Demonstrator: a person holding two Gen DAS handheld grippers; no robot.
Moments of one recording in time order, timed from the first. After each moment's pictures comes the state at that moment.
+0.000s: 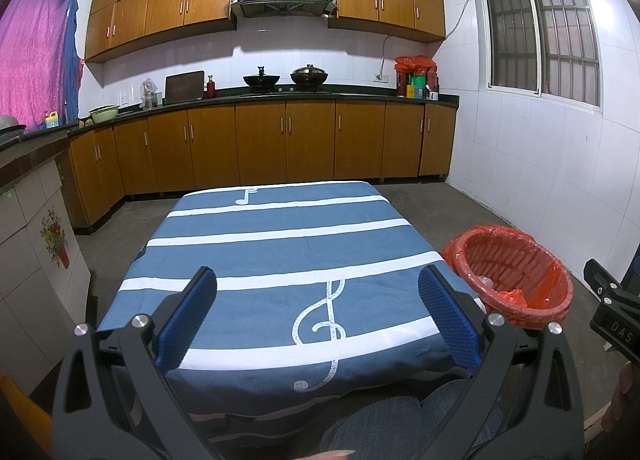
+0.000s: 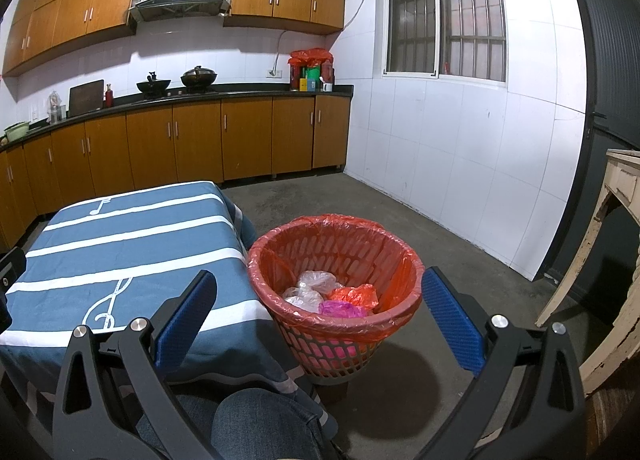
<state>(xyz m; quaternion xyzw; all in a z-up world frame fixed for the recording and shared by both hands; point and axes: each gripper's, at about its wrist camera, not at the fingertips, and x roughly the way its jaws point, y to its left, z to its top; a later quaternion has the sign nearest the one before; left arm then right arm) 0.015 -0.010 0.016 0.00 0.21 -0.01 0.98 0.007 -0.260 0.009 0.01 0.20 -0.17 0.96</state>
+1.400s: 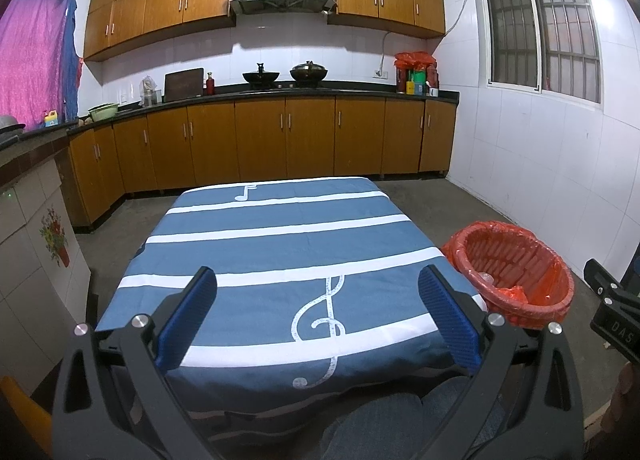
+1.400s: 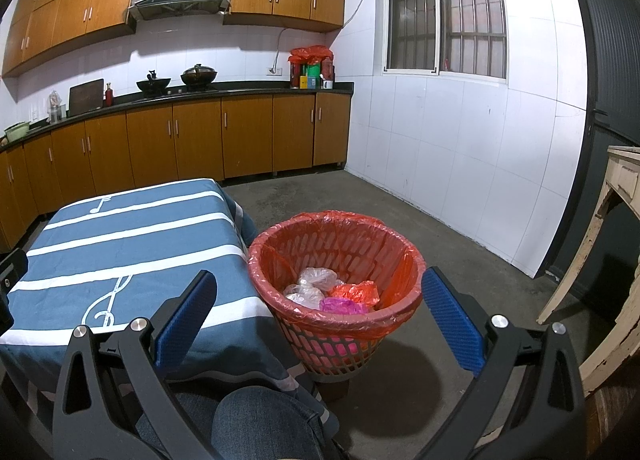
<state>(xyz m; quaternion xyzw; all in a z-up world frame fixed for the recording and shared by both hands) 0.017 -0.007 0.006 0.00 0.21 -0.01 0.98 0.008 -0.261 0.010 0.01 0.21 -0.17 0.96</state>
